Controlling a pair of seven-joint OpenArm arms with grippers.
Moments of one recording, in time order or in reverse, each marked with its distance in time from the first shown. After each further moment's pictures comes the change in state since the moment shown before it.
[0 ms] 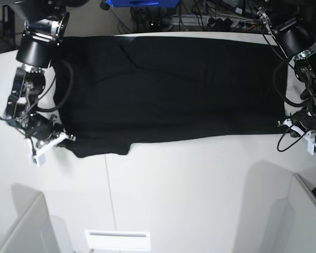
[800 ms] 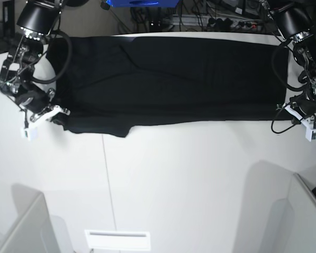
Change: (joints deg) left arm 9.5 0.1 -0.3 9.6 0.0 0.0 0.6; right arm -14.8 -1.1 6.9 15.2 14.2 0.0 -4.2
